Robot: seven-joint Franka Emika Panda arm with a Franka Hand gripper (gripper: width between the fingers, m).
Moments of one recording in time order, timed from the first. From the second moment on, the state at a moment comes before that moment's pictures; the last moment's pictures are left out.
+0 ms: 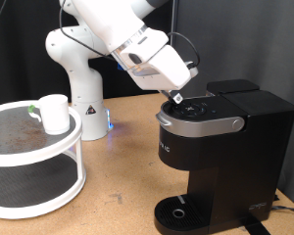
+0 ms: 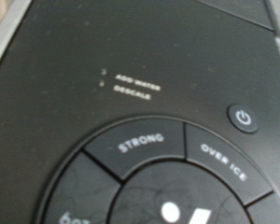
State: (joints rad) arm 0.35 -0.27 -0.29 -2.48 0.85 2.41 -1.45
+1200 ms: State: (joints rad) arm 0.23 -0.39 -0.32 -2.50 0.74 2.08 -1.09
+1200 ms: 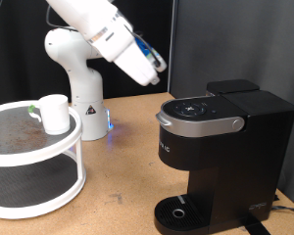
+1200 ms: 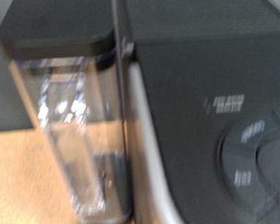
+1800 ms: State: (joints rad) arm 0.17 -0.52 -0.31 -2.59 0.55 2.08 -1.07
